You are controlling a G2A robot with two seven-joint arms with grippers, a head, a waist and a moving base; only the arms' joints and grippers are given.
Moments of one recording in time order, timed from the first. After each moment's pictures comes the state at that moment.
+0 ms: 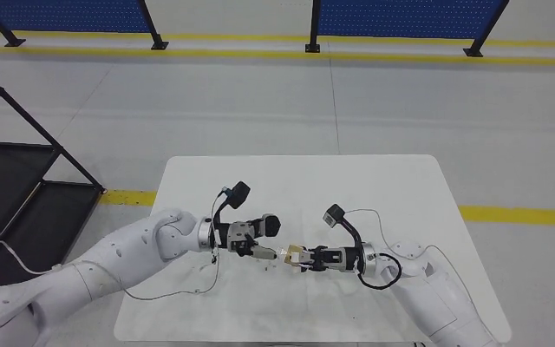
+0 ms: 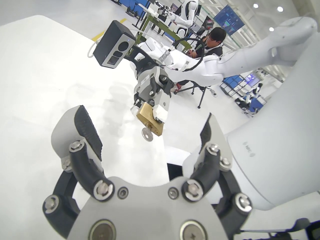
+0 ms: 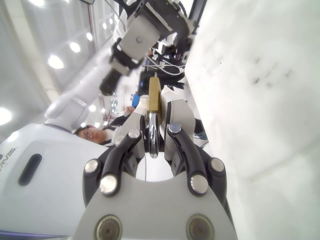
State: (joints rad) left arm 0.77 -0.67 -0.28 -1.47 -0.04 -1.01 -0.18; right arm -1.23 -1.12 0.93 -1.43 0.46 -0.33 1.14
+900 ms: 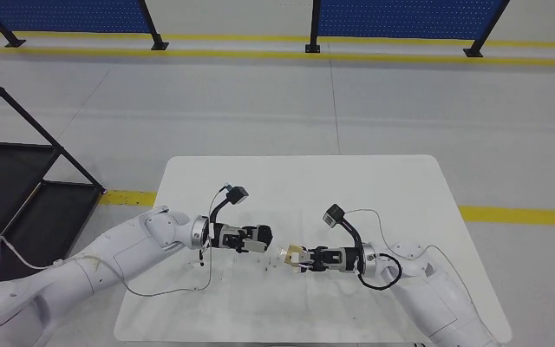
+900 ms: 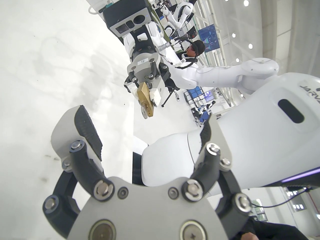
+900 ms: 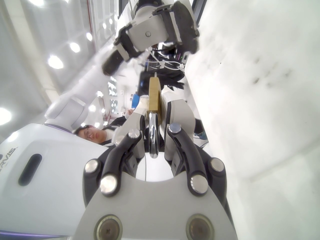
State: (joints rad) left arm 0.75 -0.69 -0.25 -1.37 -0.68 -0.93 -0.78; right arm -1.23 -1.12 0.93 -1.43 0.46 -0.33 1.14
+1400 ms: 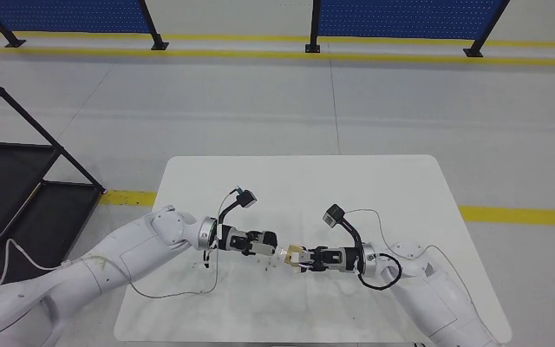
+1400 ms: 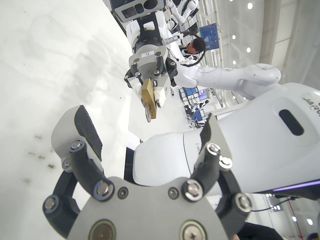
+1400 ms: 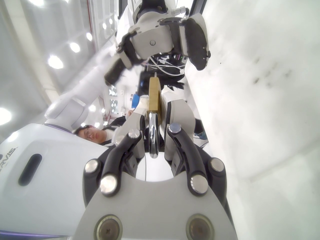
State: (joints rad) left arm 0.78 -0.73 -0.31 -1.37 -0.72 -0.82 -0.91; right arm -1.23 -1.12 0.93 -1.43 0.46 -0.33 1.14
